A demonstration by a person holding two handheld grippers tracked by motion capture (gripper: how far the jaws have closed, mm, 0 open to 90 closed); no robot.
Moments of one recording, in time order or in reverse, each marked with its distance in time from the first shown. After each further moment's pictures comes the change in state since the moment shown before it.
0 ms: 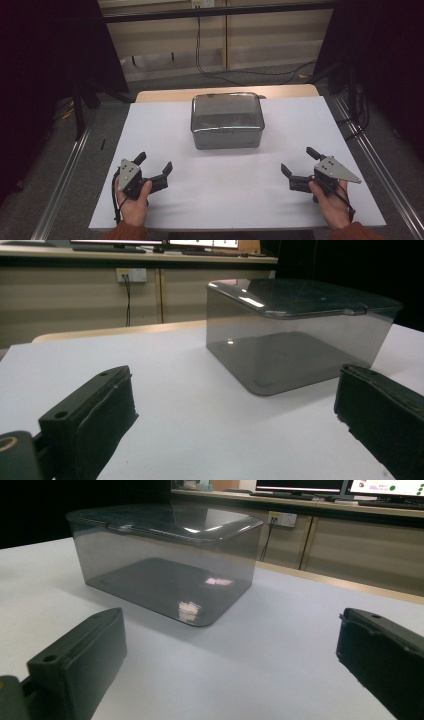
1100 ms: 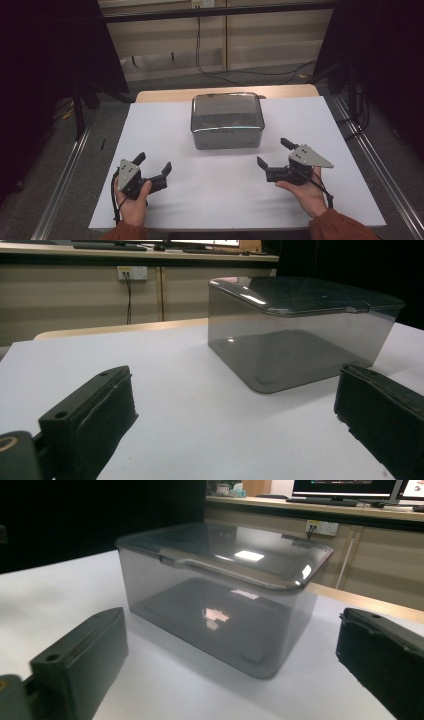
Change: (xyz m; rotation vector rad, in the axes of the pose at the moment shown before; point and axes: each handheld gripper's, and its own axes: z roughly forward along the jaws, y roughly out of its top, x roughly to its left) left arm 0.001 -0.001 0.000 0.003 -0.001 -0.002; right arm 0.037 0.030 0.046 -0.009 0.126 0.010
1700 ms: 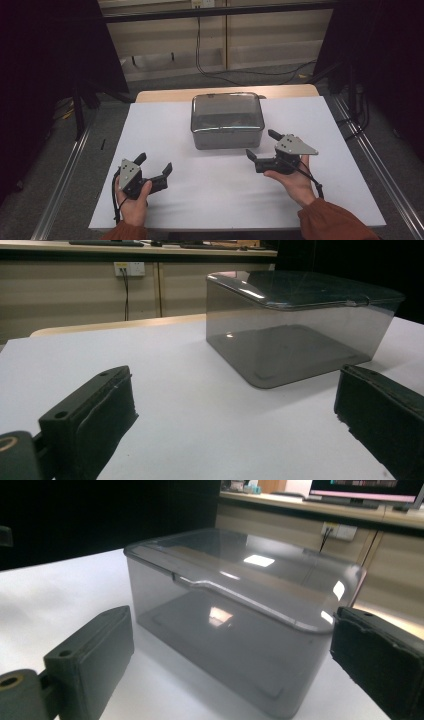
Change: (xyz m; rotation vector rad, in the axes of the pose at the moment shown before) left arm 0.000 -0.001 0.001 0.017 -0.004 0.011; right arm 0.007 0.019 0.031 0.021 0.042 -0.077
